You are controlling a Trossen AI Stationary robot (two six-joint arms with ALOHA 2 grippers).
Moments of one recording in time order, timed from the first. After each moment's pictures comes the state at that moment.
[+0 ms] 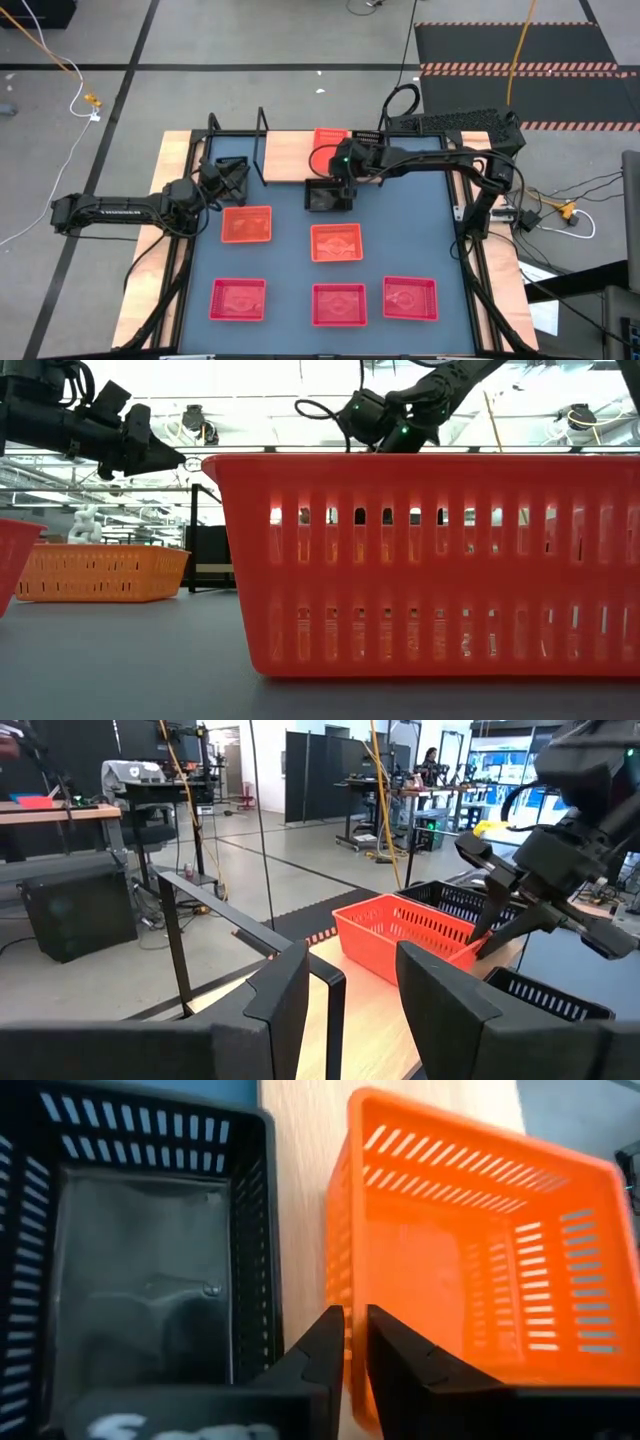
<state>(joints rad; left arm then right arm) 0.12 0.45 0.12 0.33 -0.62 -0.03 -0.33 1.75 1.18 -0.30 0.15 -0.41</state>
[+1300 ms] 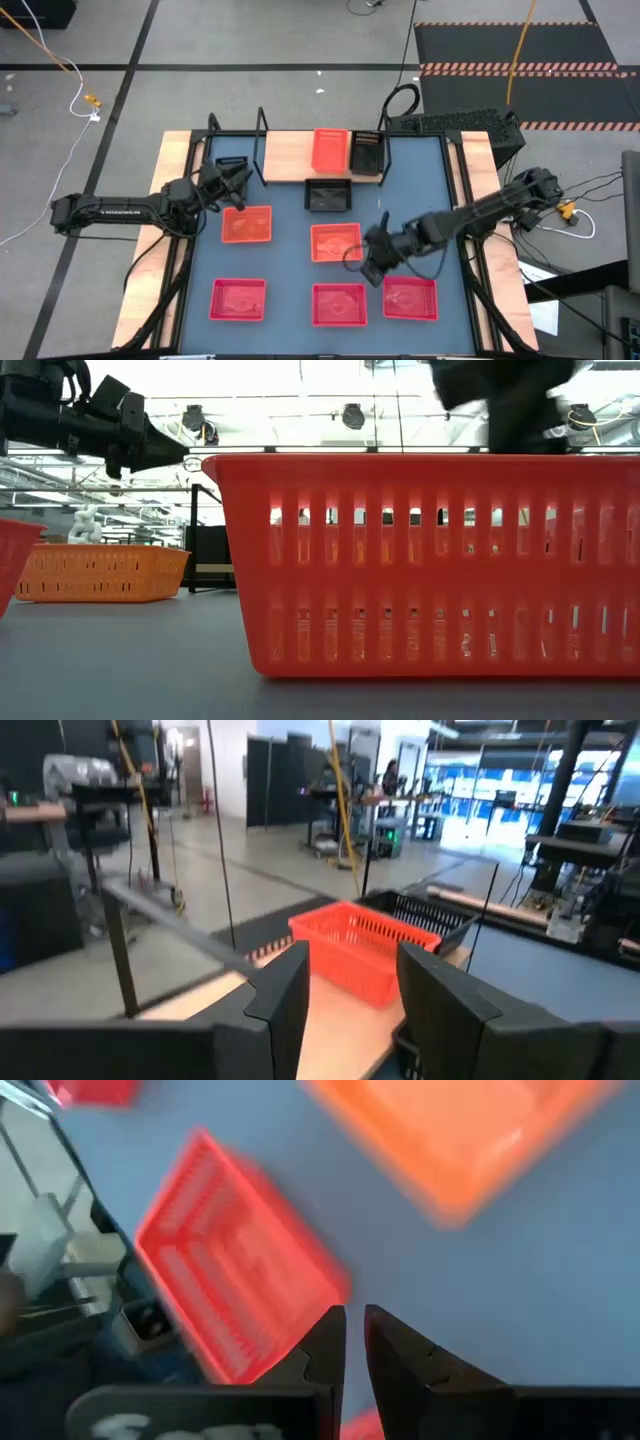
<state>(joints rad) 0.12 0.45 0.12 0.38 -0.52 -0.04 0.35 1.43 1.02 -0.61 -0.08 1.22</state>
